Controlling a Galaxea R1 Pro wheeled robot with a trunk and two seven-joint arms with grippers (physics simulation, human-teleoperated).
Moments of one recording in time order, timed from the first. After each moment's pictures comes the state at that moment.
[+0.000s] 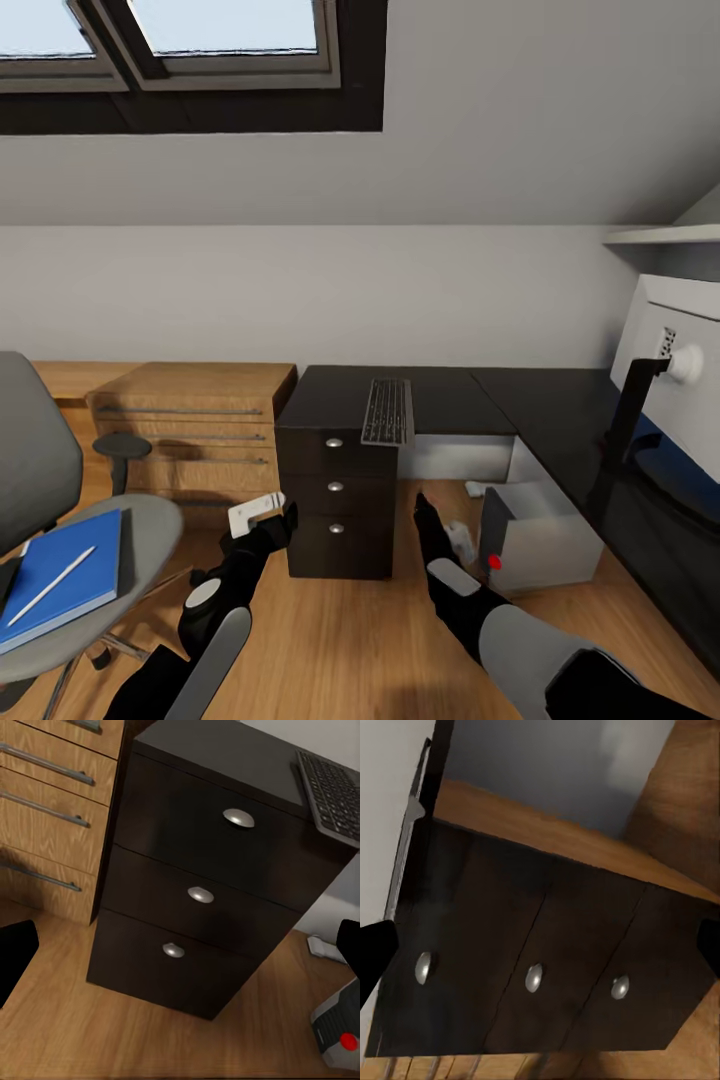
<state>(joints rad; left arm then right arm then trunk) -0.26 0.07 -0.40 -1.56 0.60 0.30 0.60 -0.78 0.14 0.55 -0.20 -1.74 -0.40 0.18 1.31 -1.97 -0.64</state>
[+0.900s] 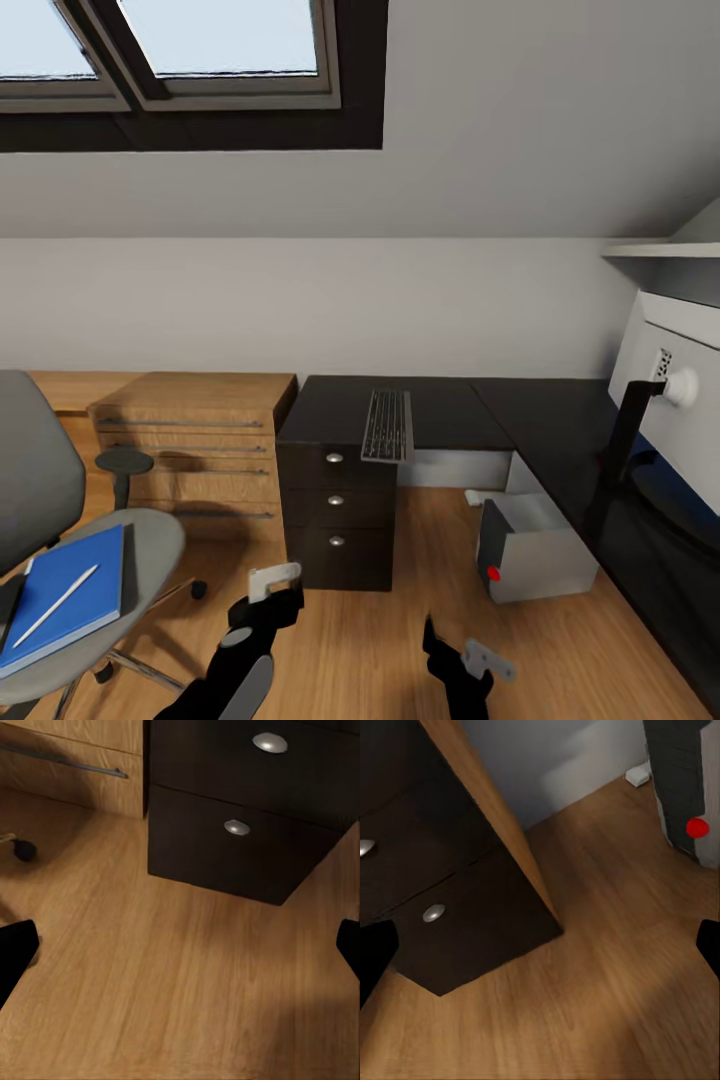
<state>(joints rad) -0.26 0.04 -0.49 -1.18 0.60 0.29 0.61 -0.49 0.16 0.56 0.02 -1.12 -0.74 0.17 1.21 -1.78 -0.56</state>
